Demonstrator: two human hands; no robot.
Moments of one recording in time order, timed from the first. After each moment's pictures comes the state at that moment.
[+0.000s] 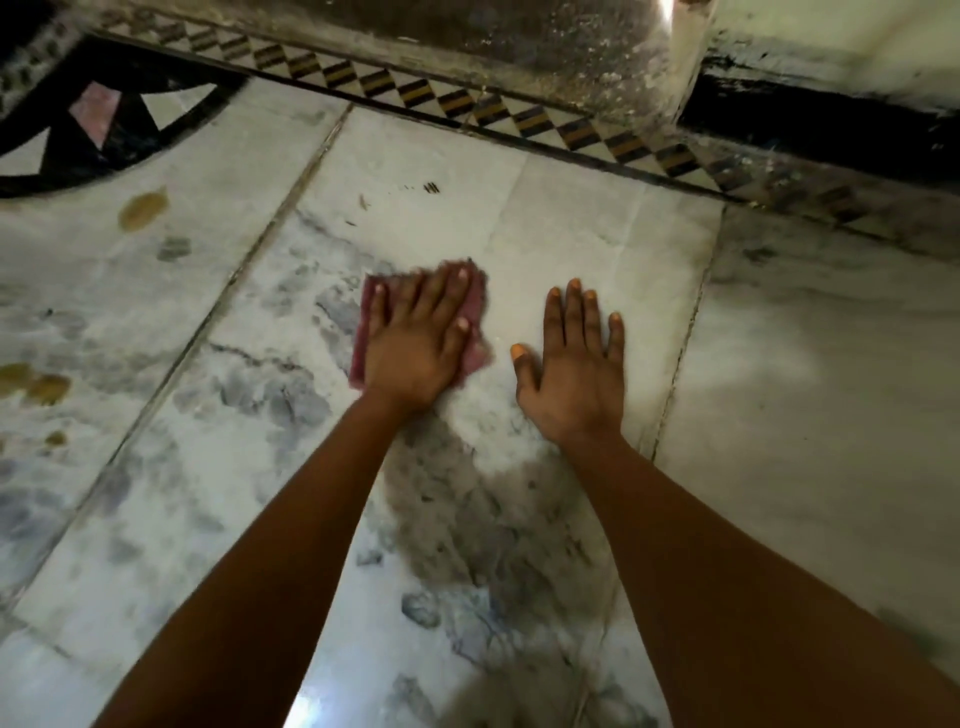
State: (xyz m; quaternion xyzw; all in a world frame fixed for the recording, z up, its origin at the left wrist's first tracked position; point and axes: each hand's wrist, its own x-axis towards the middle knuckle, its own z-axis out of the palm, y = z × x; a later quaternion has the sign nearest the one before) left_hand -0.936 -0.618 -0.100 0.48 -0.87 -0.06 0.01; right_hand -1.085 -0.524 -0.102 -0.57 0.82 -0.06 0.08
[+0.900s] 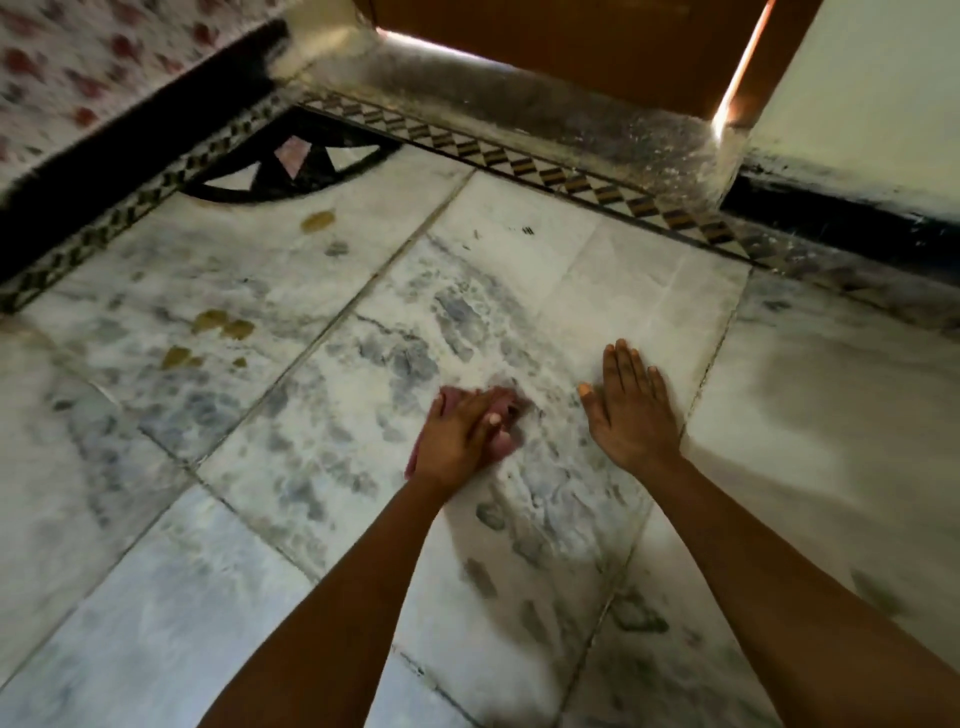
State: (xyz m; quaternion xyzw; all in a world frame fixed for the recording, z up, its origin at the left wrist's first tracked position) left_hand -0.855 -0.483 -0.074 0.52 -0.77 -0.32 0.18; right_hand -1.075 -0.459 -0.073 -0.62 0.77 -0.04 0.16
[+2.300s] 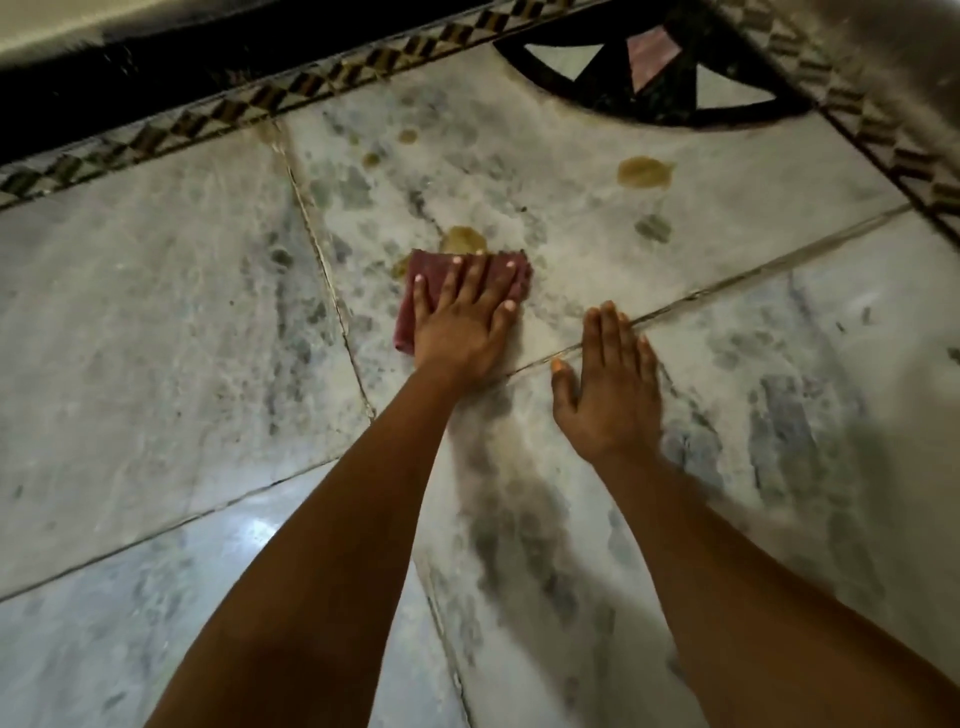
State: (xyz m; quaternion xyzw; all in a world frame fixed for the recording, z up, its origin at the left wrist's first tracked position) left_hand -0.617 -0.631 -0.092 0.79 -0.60 -0.13 0.06; right_hand -0.785 -0.629 -0.108 -0.81 0.57 -0.07 0.09
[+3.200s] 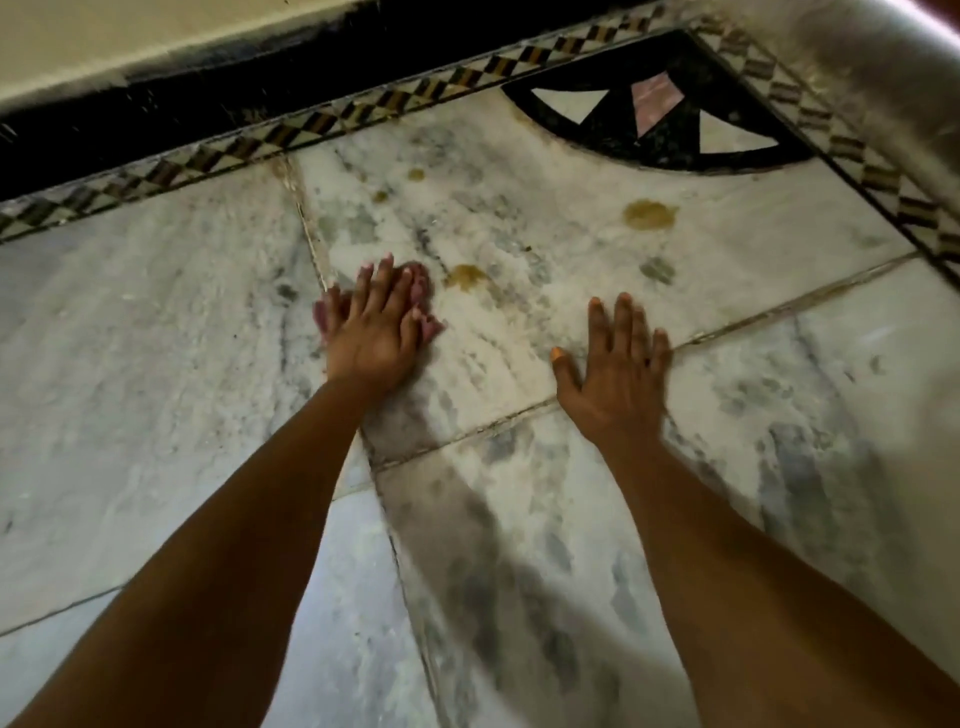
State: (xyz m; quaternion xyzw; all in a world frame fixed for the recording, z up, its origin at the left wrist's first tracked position) left_hand -0.523 -0.623 -0.094 0.83 -0.56 -0.04 0.03; right_hand -0.769 -0.683 -0.103 -0.81 0.58 -0.06 0.07
